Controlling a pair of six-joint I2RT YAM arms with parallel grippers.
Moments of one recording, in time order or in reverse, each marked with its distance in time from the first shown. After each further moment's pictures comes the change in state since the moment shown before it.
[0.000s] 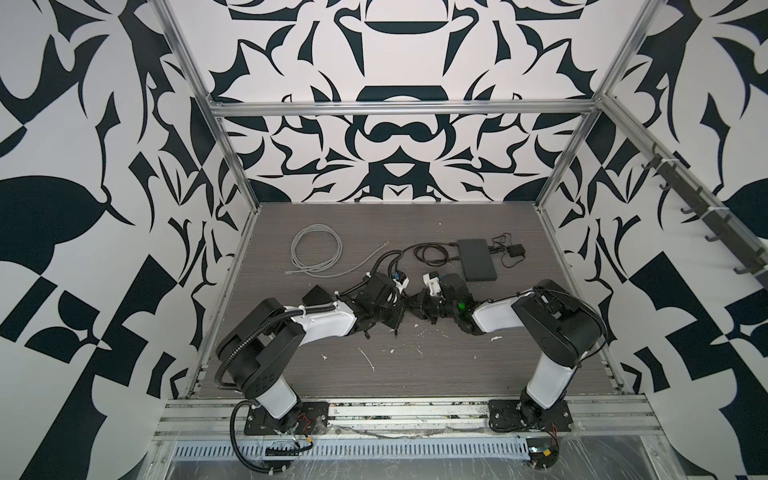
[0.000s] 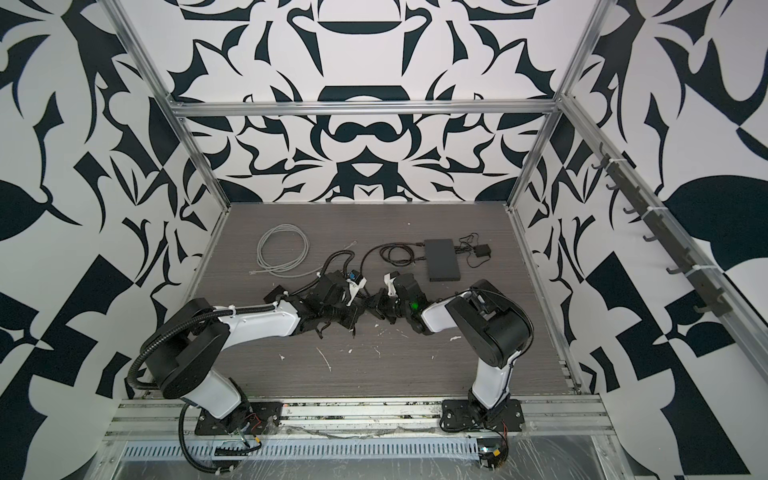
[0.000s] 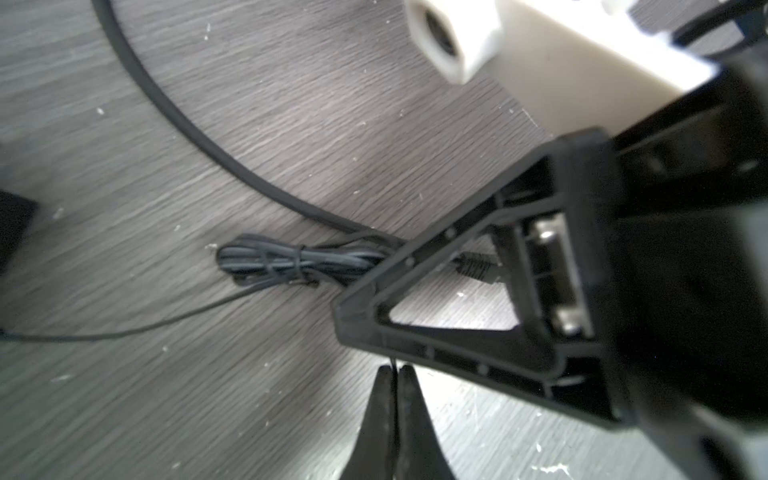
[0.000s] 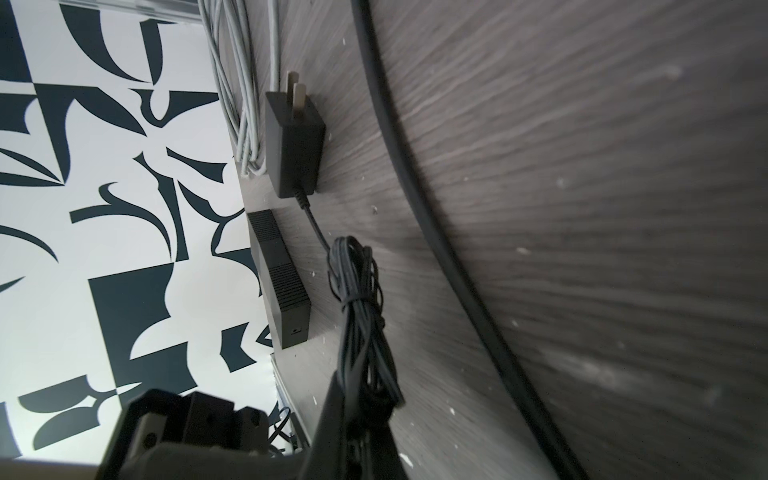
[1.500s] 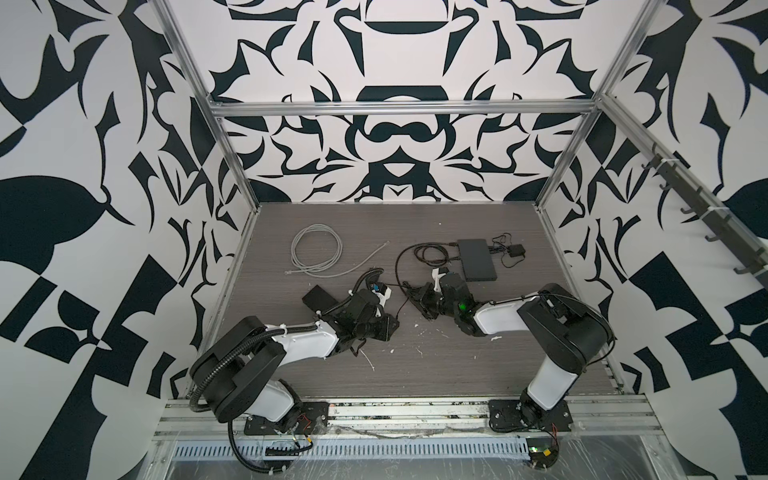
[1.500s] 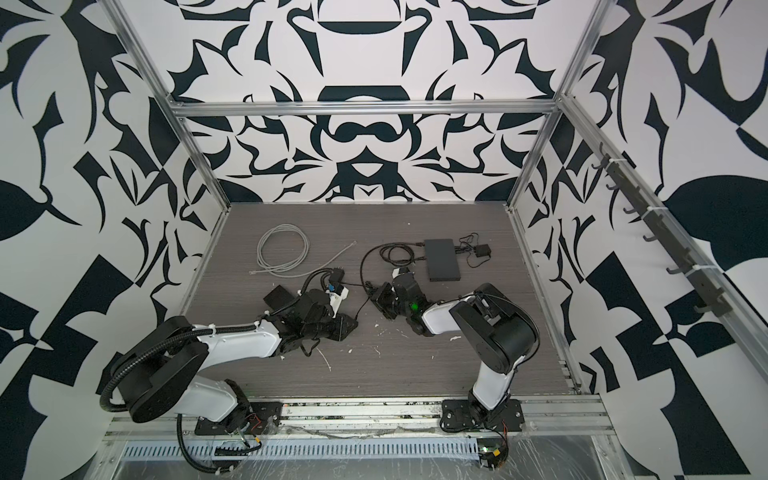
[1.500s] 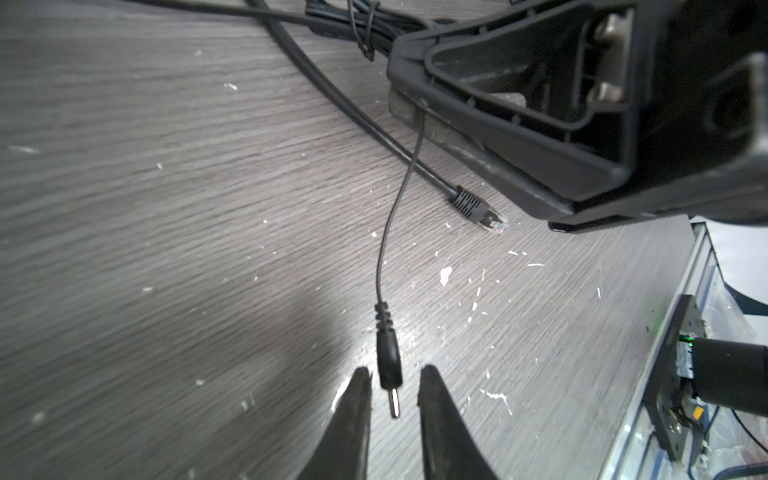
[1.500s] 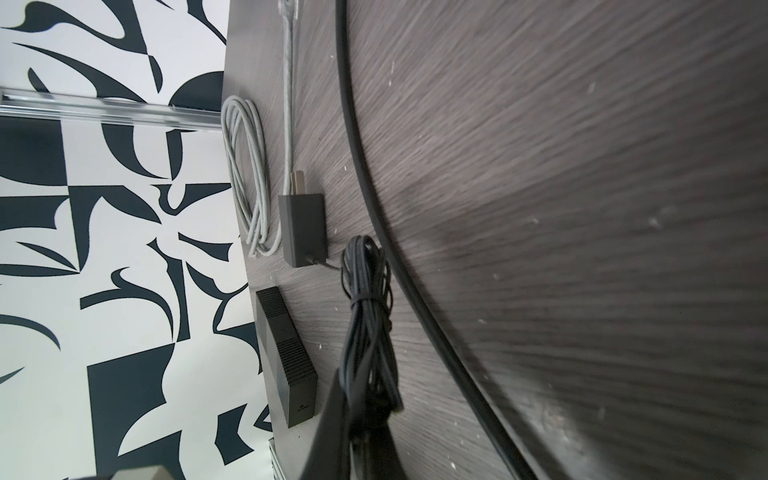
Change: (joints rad) left arm -0.002 -0.160 -0.246 0.164 0.072 -0.302; right arm 0.029 -0.043 -0.003 0.005 0.237 0.066
